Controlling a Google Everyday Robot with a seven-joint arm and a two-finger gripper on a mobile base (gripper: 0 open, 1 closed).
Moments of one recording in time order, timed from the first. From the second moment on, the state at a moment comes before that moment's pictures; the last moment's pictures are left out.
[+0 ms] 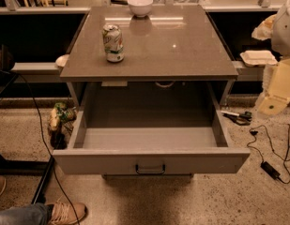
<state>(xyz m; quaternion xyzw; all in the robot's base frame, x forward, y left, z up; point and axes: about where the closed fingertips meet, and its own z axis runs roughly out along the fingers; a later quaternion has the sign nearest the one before) 0.438 -0.214 0.985 -0.60 0.78 -0.05 0.17</state>
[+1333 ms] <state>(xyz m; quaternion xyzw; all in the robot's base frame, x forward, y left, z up) 0.586 -0.140 0.972 -0.52 0.77 0.08 0.35</state>
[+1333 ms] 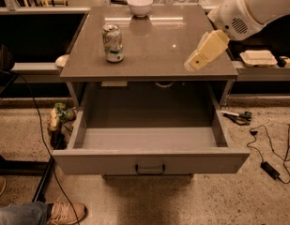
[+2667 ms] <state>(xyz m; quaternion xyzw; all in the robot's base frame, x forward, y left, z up) 0.688 -0.065 0.921 -0.50 0.75 0.14 0.41</state>
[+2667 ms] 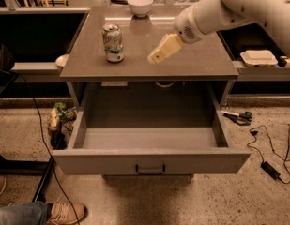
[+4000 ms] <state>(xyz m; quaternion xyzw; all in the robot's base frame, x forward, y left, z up) 0.763 0.013 0.910 -0.46 0.73 0.18 0.48</state>
